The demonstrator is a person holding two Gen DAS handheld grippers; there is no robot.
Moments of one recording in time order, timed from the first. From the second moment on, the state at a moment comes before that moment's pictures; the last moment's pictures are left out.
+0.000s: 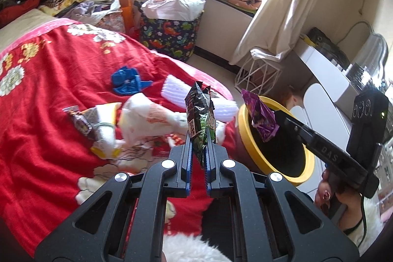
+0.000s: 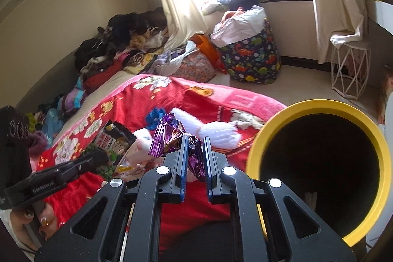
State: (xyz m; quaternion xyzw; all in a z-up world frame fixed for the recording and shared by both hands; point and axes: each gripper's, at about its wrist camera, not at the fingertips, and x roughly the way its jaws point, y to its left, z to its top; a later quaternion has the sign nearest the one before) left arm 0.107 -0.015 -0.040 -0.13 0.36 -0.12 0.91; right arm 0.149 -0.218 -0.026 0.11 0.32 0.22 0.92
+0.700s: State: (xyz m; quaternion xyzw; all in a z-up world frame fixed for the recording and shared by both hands) left arm 0.123 -0.094 -0.029 -0.09 0.35 -0.18 0.91; right arm 0.150 -0.310 -0.028 0.18 0.29 0.13 0.93
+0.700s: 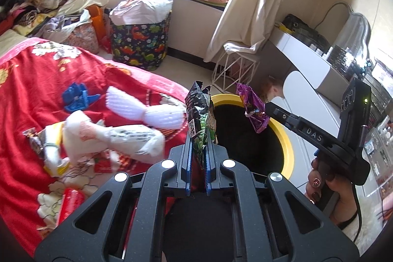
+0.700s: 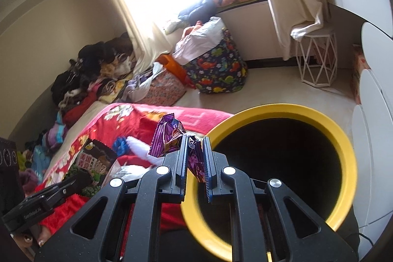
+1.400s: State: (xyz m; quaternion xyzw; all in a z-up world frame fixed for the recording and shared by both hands) left arm 0.142 -0.157 -0.049 -0.07 0.38 -0.22 0.90; right arm 0.145 -0.376 -0.046 0.23 0.29 0.05 0.93
